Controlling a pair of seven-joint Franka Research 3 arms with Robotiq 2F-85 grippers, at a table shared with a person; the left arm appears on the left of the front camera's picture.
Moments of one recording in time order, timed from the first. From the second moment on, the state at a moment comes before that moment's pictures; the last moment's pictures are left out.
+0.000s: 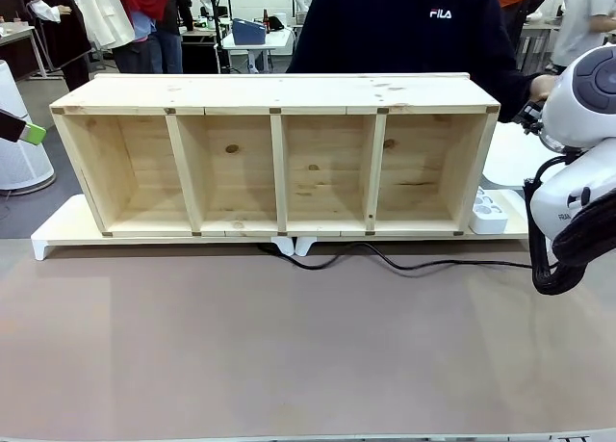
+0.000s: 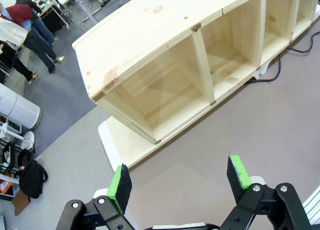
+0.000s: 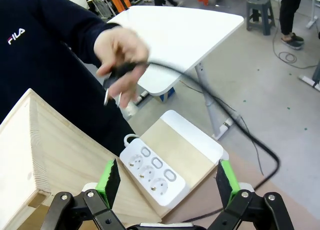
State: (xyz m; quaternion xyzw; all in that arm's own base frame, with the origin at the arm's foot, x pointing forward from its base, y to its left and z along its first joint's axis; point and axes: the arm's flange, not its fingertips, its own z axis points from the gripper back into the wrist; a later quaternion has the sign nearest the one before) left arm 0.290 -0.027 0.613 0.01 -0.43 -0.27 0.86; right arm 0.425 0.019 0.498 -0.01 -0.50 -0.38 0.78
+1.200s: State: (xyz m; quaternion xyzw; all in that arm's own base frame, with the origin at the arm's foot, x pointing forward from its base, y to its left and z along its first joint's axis) left arm 0.290 -0.027 0.613 0.01 -0.43 -0.27 0.86; right arm 0.425 0.019 0.498 -0.01 -0.50 -0.38 0.78
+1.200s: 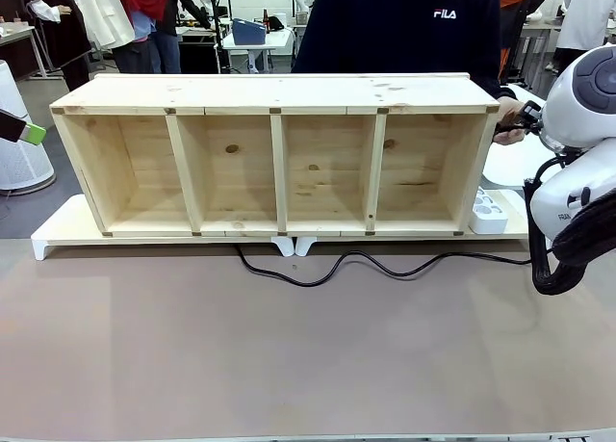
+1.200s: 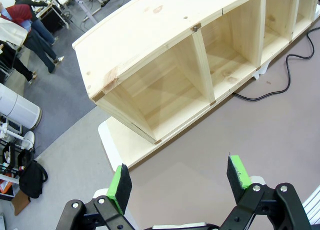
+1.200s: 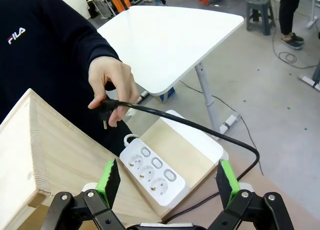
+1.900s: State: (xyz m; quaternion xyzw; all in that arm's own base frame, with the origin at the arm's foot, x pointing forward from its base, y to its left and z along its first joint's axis) left arm 0.290 -0.027 0.613 0.01 -0.43 -0.27 0.86; right arm 0.425 0.019 0.498 -0.01 -0.50 -0.38 0.78
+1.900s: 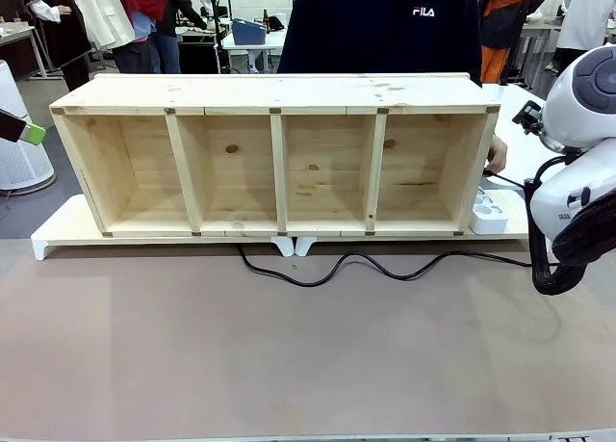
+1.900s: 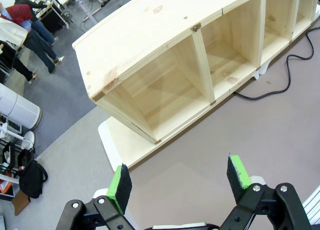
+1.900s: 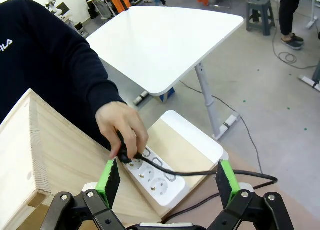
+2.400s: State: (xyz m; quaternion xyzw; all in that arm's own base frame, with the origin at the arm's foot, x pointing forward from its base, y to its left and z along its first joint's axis) left arm 0.290 -0.027 0.613 0.01 -0.43 -0.27 0.86; right arm 0.425 0.019 0.498 -0.01 -0.50 -0.38 0.78
